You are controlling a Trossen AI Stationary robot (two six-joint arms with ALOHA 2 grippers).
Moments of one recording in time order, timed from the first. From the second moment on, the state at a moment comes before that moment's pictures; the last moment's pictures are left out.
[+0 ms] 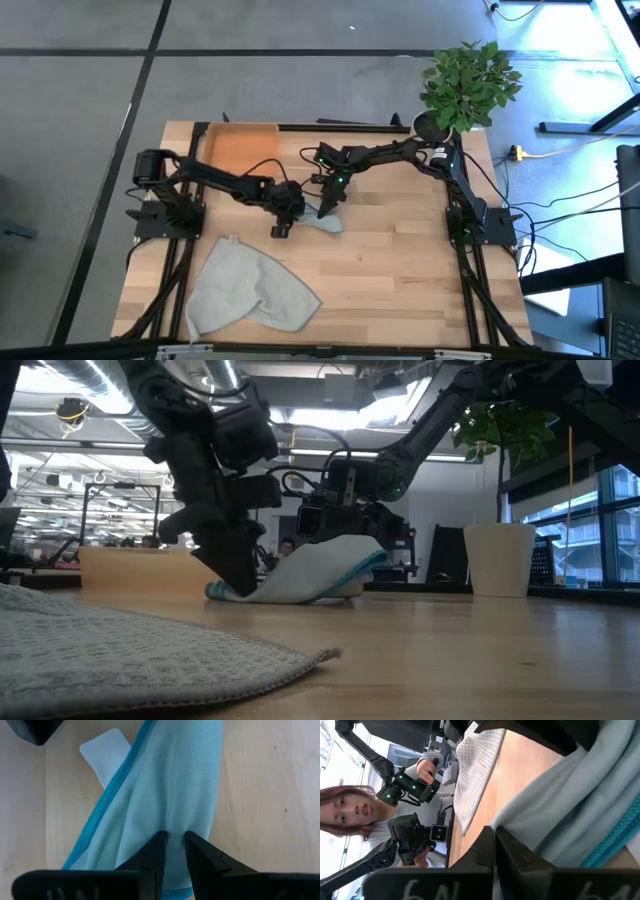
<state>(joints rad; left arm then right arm) 0.11 1.67 0.79 -0.18 0.04 0.19 -0.37 2.27 1.43 -0.31 -1.22 0.13</state>
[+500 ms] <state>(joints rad) 0.13 1.69 0.79 -0.19 0.09 0.19 -0.40 2.19 1.43 -0.34 -1.03 0.07</state>
